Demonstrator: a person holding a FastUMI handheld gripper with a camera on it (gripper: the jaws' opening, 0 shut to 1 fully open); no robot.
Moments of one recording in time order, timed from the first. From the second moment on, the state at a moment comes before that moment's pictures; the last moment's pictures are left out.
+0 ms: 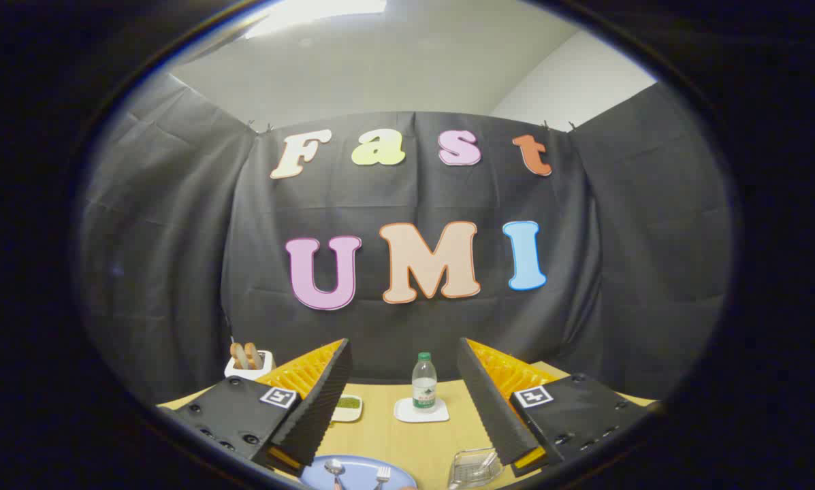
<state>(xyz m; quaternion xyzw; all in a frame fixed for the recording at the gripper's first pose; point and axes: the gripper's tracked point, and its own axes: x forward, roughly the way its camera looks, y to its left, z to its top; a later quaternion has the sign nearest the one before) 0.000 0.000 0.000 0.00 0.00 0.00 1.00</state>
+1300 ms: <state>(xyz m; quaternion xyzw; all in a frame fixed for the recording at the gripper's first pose) -0.006 0.020 -0.057 -0.02 0.07 0.03 1.00</state>
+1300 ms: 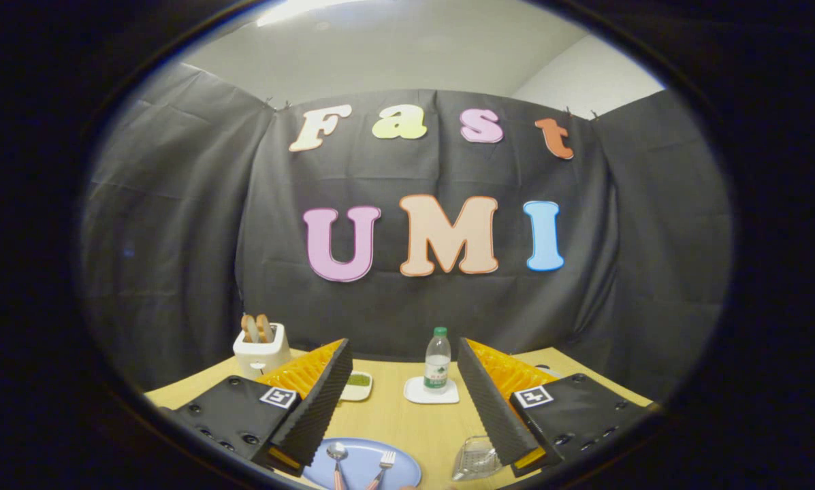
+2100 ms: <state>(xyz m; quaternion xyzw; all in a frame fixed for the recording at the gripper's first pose) -0.047 0.038 -0.217 -0.03 0.28 0.06 0.96</state>
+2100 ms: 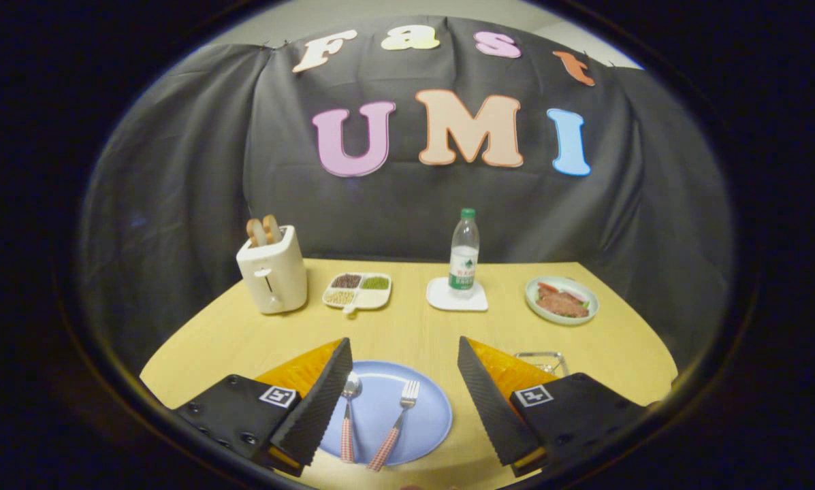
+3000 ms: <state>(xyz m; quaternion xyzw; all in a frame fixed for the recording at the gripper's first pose) -0.091 0.026 -0.349 -0.08 0.46 0.06 0.88</state>
